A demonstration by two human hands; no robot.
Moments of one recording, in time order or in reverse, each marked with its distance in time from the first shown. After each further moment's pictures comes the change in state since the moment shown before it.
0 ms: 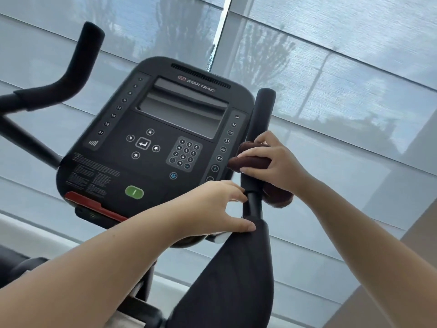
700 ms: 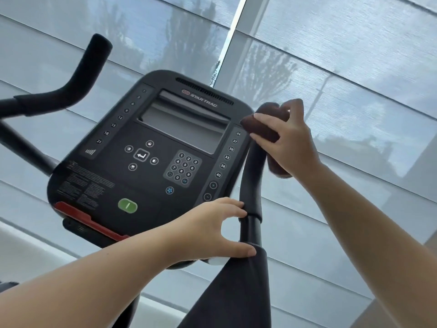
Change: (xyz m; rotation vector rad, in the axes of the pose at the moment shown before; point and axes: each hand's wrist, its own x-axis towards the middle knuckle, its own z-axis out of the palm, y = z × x) left_hand 0.006 -0.015 0.009 -0.194 0.058 -0.038; right_hand 0.055 -0.005 -0.033 -0.344 0.397 -0.152
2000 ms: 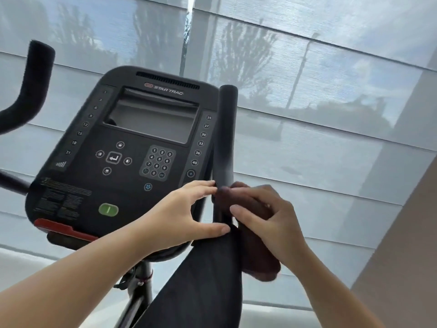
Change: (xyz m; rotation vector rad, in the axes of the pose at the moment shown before) left_hand 0.003 0.010 0.007 -0.023 0.060 0.003; right_hand -0.154 -0.053 -0.021 0.826 -0.042 0.518
